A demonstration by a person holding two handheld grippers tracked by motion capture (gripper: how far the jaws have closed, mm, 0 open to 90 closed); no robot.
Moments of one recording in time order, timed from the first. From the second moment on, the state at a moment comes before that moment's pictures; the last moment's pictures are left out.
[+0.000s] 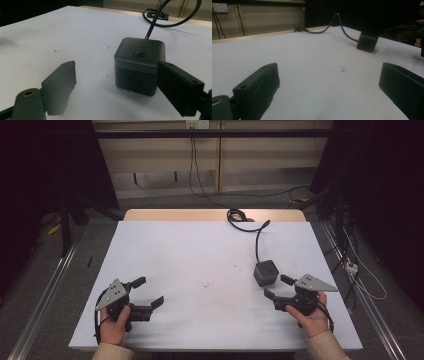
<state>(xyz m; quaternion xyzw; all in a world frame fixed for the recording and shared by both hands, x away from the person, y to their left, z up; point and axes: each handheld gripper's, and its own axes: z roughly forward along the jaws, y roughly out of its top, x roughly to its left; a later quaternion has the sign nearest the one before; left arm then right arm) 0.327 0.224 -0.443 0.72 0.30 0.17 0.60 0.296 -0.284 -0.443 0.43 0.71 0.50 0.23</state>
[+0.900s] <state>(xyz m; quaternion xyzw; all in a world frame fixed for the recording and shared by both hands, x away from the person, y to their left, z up) 0.327 0.224 -0.444 0.72 0.30 0.16 0.60 0.281 -0.300 -0.447 0.43 0.71 0.49 0.24</state>
